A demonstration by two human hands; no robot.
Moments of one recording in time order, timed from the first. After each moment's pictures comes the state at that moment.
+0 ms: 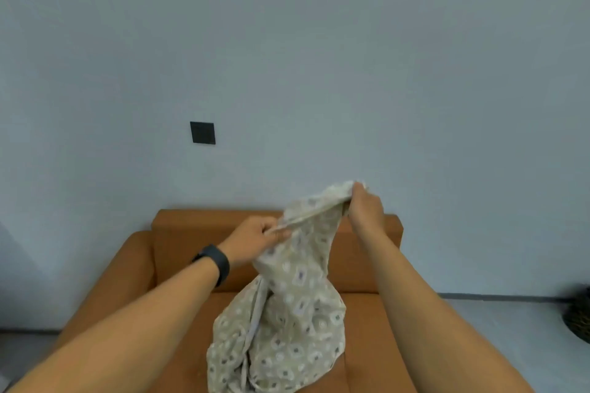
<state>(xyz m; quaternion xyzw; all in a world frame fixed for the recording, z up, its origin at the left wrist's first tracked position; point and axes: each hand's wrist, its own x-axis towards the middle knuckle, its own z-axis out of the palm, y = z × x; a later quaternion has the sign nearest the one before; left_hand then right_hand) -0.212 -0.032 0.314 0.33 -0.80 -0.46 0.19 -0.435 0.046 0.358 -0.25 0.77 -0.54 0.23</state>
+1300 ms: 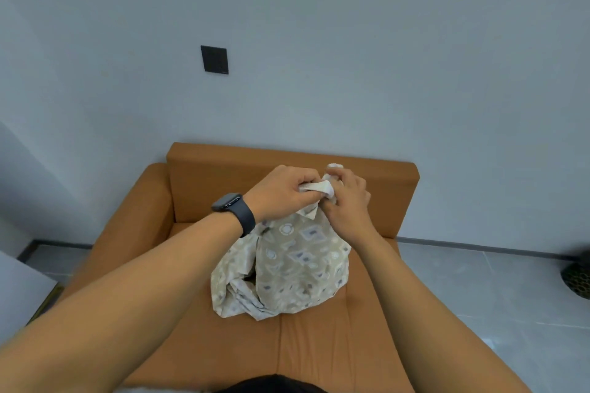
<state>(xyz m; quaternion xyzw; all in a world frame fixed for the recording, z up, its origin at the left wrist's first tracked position) -0.219 0.016 0.309 0.28 -0.88 -0.35 0.19 -0.381 0.096 0.256 -0.58 0.73 -0.34 0.10</state>
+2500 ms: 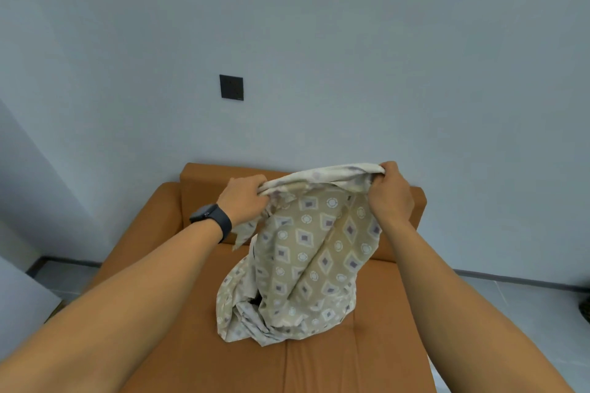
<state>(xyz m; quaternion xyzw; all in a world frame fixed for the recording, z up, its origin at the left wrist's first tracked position) -0.150 -0.041 0.290 0.48 -0.84 -0.21 0.15 -0.429 0.063 0.302 -0.41 0.83 -0.38 0.01</state>
